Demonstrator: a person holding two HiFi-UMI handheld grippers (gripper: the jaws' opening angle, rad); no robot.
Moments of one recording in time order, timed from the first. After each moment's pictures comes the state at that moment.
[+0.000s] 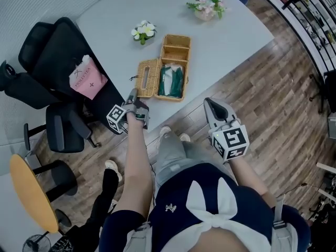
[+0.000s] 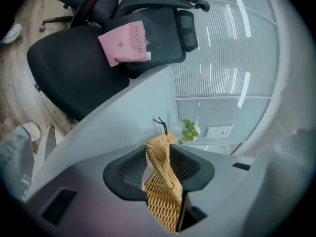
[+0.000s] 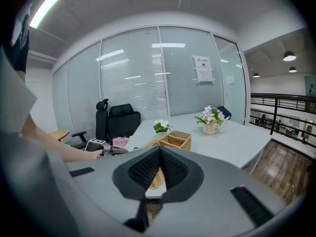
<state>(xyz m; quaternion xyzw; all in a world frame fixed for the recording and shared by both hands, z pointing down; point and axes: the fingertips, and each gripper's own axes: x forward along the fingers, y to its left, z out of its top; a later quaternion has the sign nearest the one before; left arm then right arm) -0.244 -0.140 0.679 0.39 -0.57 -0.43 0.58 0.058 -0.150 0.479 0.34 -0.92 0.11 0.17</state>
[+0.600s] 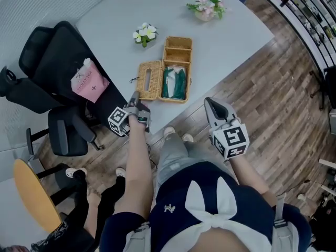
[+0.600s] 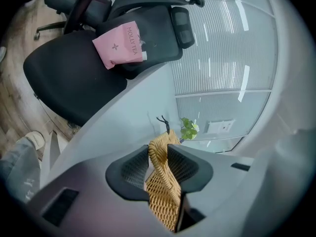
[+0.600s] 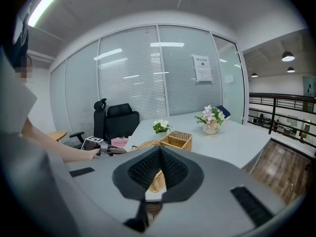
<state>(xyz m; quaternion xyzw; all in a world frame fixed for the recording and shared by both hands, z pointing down) -0.250 -0.139 0.666 0.41 -0.57 -0.41 0.58 0.045 -0.152 0.478 0.35 -0.91 0.11 0.17</state>
